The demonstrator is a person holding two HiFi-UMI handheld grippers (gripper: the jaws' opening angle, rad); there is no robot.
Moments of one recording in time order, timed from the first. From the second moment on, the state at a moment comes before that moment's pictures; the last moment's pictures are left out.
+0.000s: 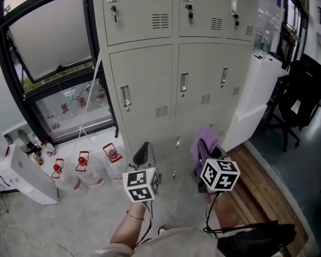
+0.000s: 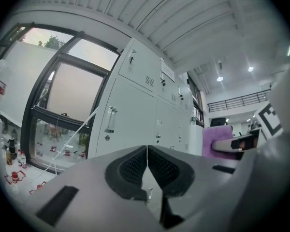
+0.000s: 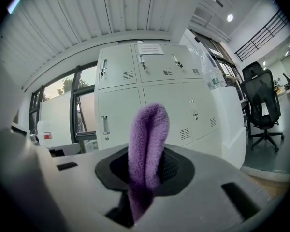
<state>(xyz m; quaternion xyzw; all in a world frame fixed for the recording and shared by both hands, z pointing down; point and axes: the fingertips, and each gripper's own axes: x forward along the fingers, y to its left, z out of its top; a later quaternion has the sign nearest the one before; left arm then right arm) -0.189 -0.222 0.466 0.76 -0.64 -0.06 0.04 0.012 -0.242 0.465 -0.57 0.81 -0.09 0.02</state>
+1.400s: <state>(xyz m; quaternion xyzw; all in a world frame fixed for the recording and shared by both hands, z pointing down) -0.204 -0.372 0.441 0.68 -0.73 -0.06 0.05 -0.058 -0.433 0.410 -0.40 0.91 -0.08 0.05</state>
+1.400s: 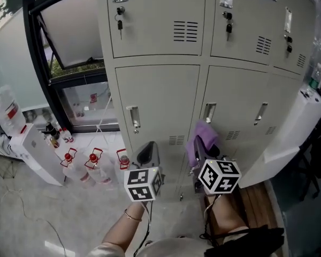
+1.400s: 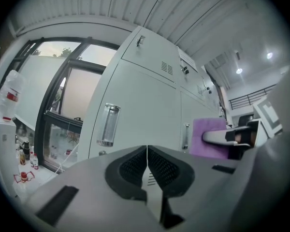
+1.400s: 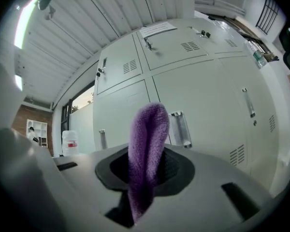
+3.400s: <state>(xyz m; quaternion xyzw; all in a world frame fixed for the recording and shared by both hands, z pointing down) -0.371 -0.333 -0.044 0.58 -0.77 -0.12 -0.24 -0.221 -0.400 -0.068 -0.24 0.95 0.14 0.13</state>
